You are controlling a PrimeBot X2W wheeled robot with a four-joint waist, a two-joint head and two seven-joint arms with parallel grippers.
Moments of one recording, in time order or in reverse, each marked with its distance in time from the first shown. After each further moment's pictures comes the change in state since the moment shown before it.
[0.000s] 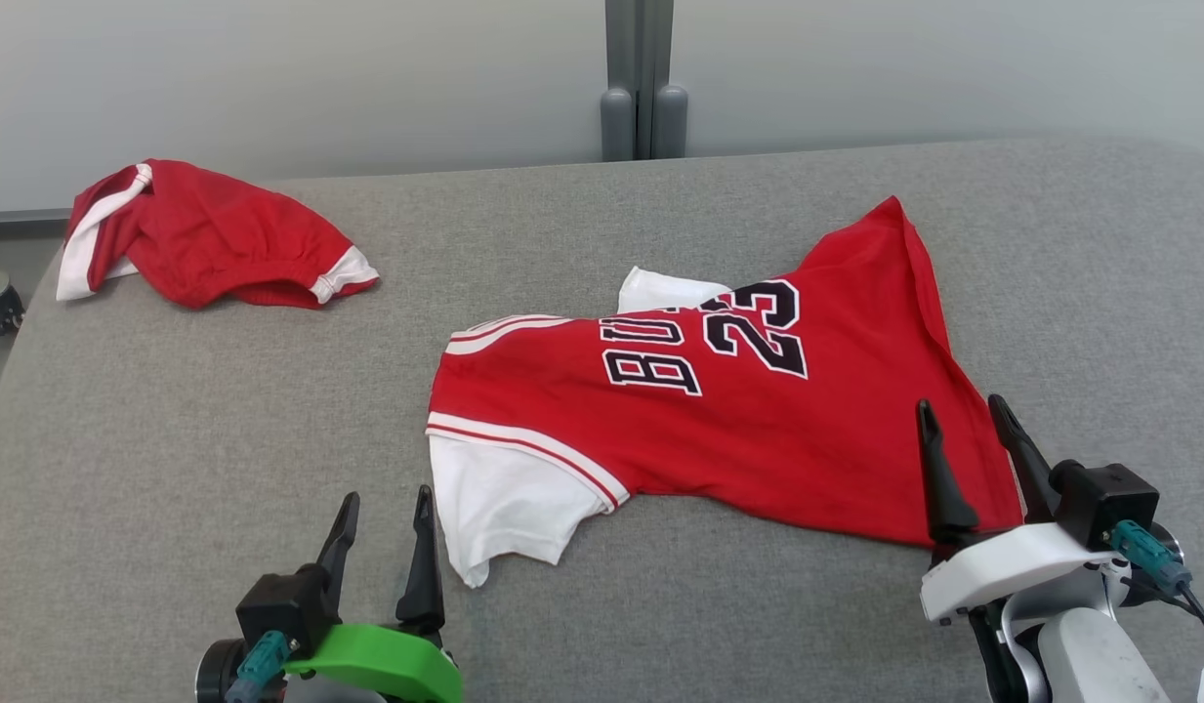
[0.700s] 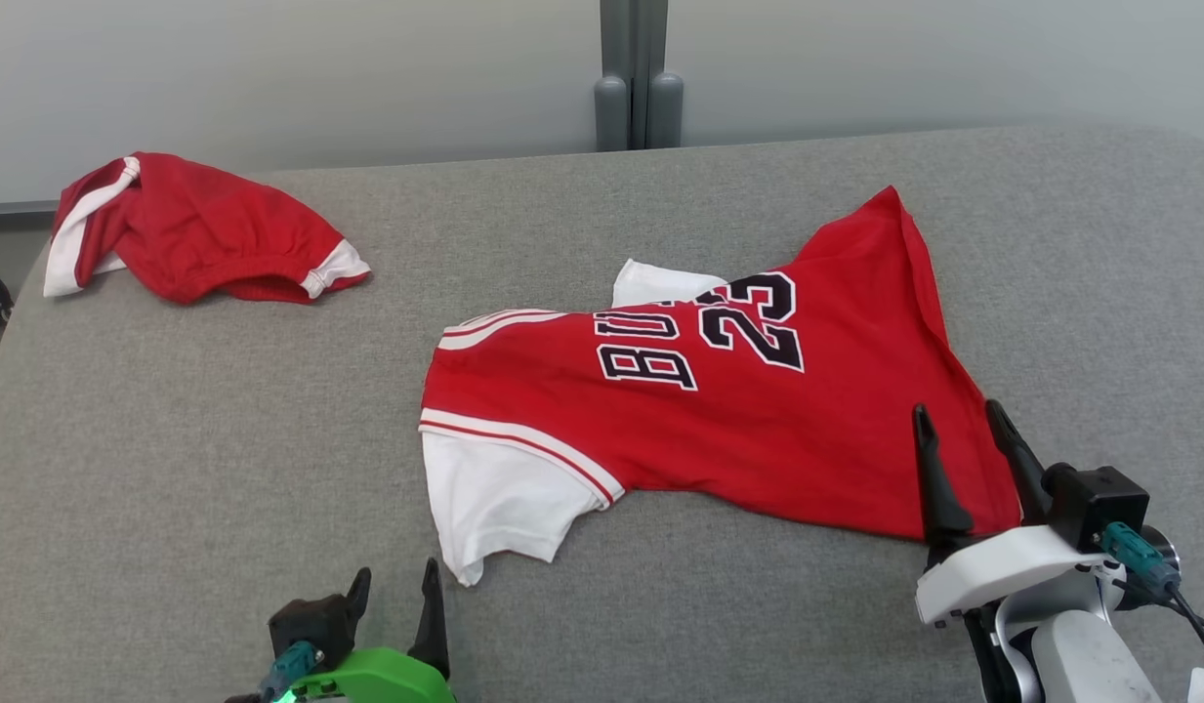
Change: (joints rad) left arm -0.002 -0.017 0.006 0.169 -0.002 0.013 0.090; right arm 0.000 0.015 -0.008 0.016 -0.029 0.000 0.000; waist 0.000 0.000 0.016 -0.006
